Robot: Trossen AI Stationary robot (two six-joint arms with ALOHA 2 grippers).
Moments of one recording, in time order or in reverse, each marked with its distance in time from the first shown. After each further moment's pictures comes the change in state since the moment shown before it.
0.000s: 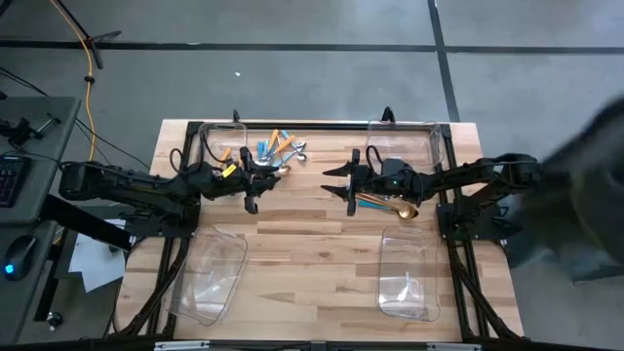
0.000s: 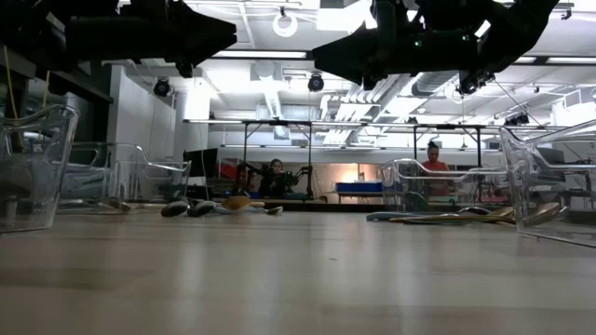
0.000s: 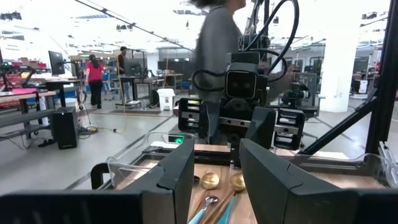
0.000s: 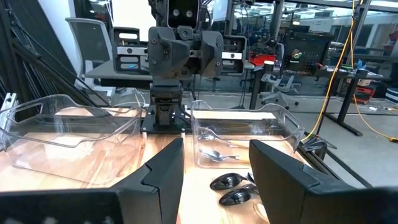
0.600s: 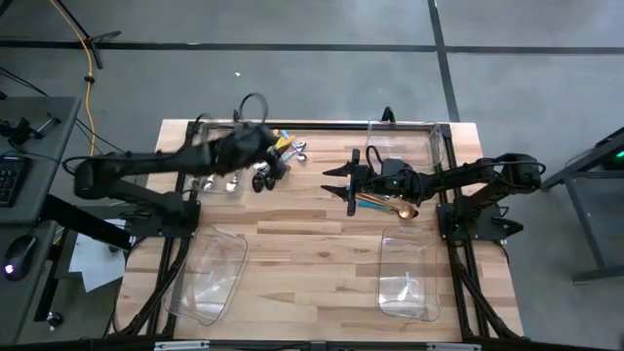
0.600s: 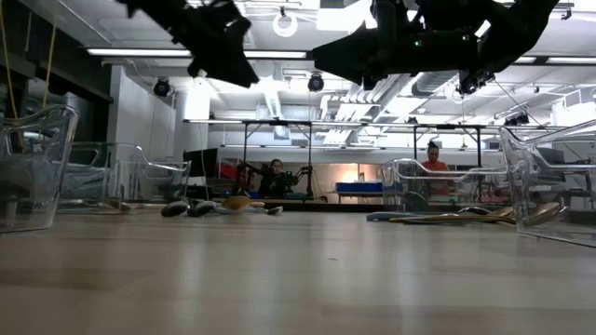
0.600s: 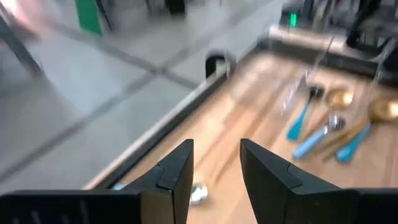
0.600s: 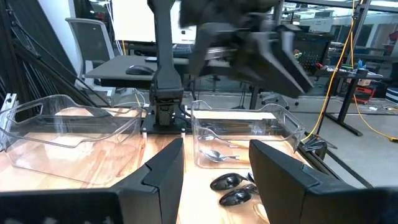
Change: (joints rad) left arm 0.161 0.197 0.636 -1.122 -0.312 -0.134; right arm 0.000 0.000 0.000 0.000 0.000 0.002
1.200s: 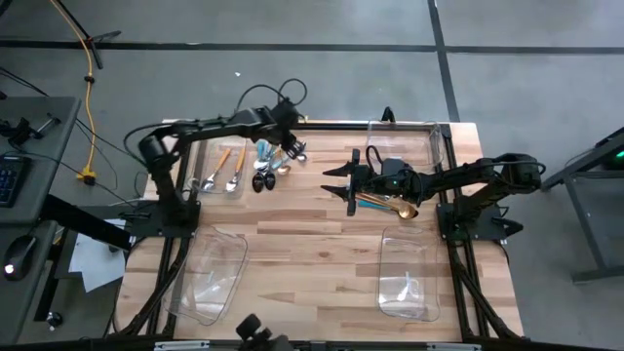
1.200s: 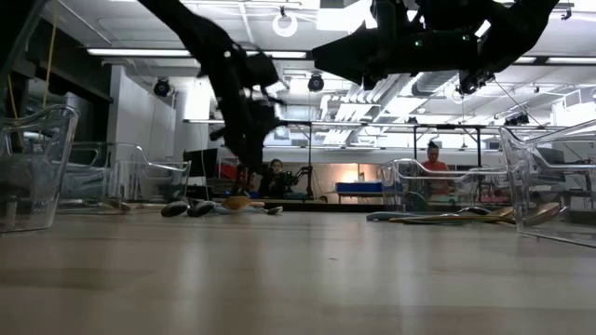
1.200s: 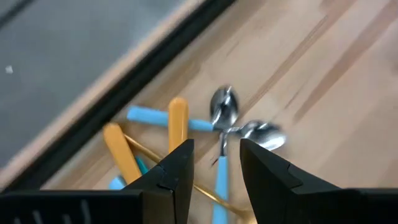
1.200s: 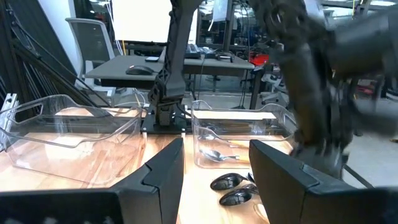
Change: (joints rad) left arm 0.302 0.588 0.390 -0.380 0.217 -0.025; right arm 0.000 0.000 0.000 0.000 0.000 0.000
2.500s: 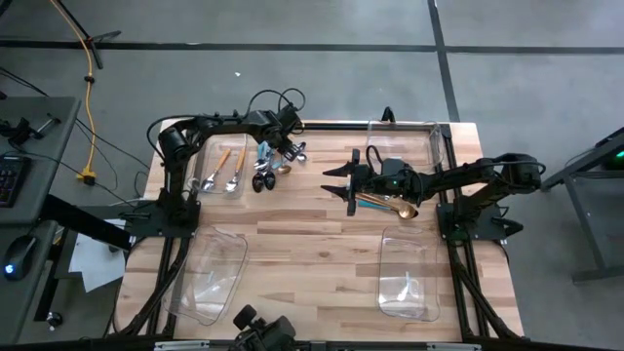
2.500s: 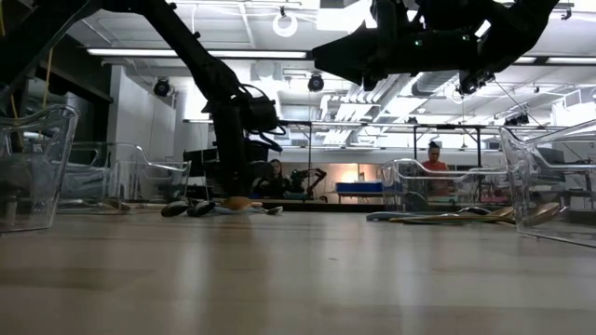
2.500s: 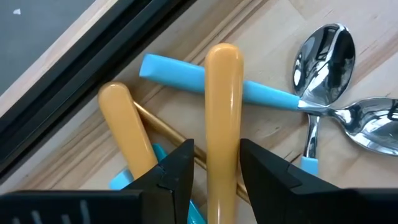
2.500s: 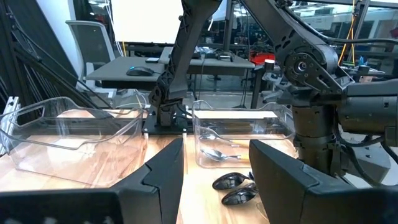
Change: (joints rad) left arm 0.076 0.183 0.000 0.015 -0.035 -0.008; right arm 0.000 0.000 0.000 -0.001 0.000 0.019
